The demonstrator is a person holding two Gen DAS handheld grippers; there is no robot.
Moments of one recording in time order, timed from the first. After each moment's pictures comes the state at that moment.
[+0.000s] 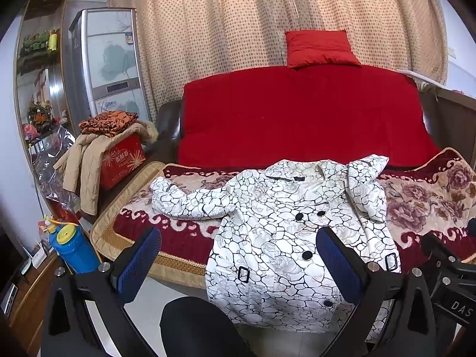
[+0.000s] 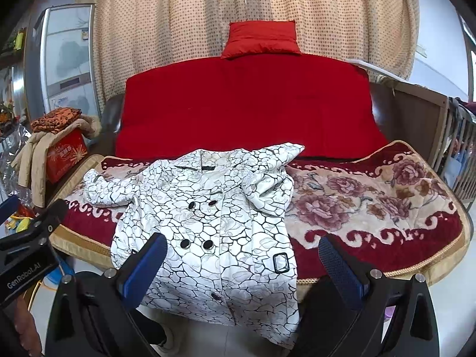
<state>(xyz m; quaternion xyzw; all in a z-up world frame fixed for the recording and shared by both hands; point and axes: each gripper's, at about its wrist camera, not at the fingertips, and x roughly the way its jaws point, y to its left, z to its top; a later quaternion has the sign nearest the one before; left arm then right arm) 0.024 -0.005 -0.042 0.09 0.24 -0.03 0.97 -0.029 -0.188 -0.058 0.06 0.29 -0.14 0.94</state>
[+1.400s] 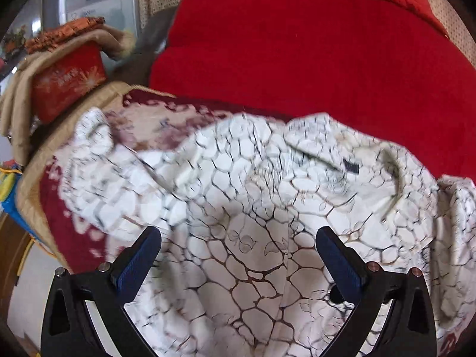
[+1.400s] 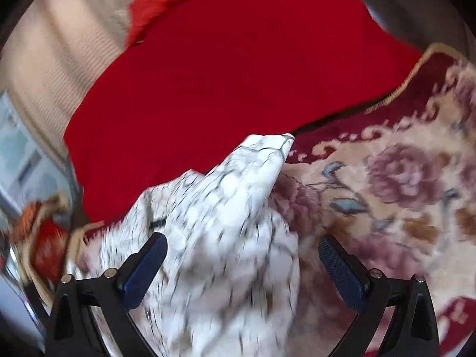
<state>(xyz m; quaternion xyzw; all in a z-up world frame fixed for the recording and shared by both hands) 0.345 -0.052 -0.196 -0.02 0.41 0.00 0.91 0.239 -0.430 -0.167 0.32 0.33 -0.13 0.88</state>
